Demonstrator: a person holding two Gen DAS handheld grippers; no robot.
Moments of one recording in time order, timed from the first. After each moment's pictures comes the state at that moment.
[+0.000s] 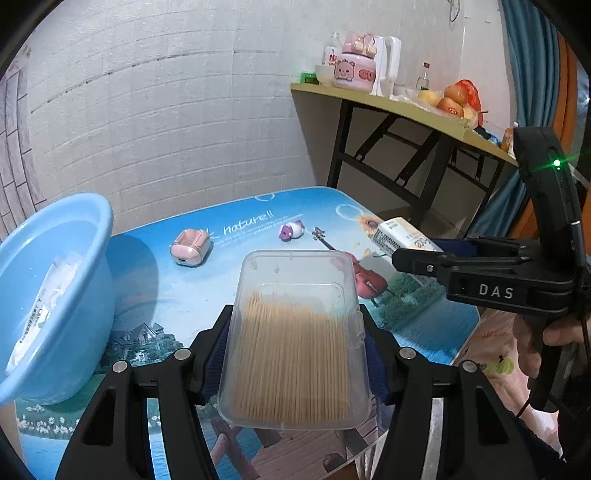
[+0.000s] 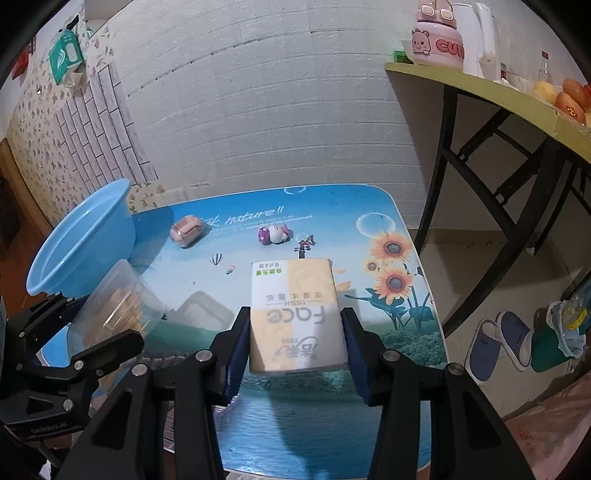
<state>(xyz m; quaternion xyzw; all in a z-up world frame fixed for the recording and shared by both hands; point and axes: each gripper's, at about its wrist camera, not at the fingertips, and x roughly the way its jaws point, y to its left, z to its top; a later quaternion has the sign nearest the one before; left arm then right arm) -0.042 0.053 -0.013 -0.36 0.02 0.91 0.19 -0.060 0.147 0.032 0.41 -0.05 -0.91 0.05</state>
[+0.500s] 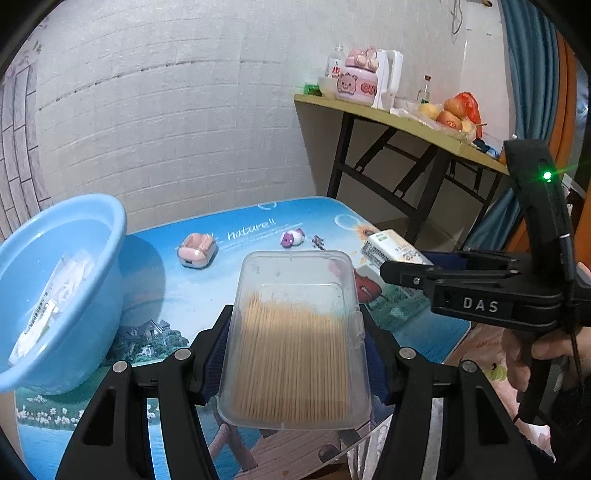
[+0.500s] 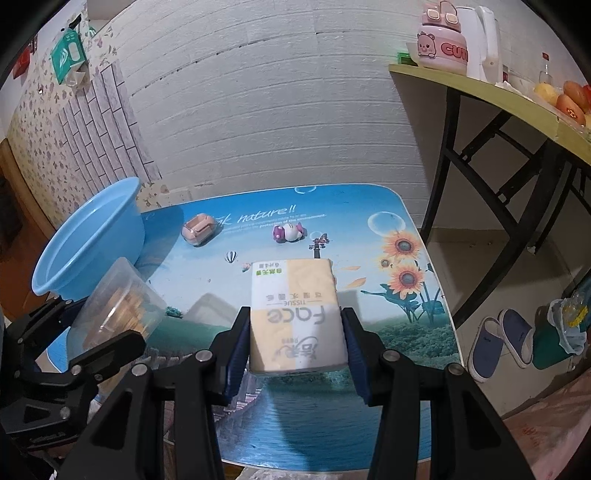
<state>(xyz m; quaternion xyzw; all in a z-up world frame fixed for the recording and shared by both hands) -0.032 0.044 -0.004 -0.34 0.00 0.92 0.19 -0.055 0.133 0.034 0.40 -0.06 -0.91 0.05</state>
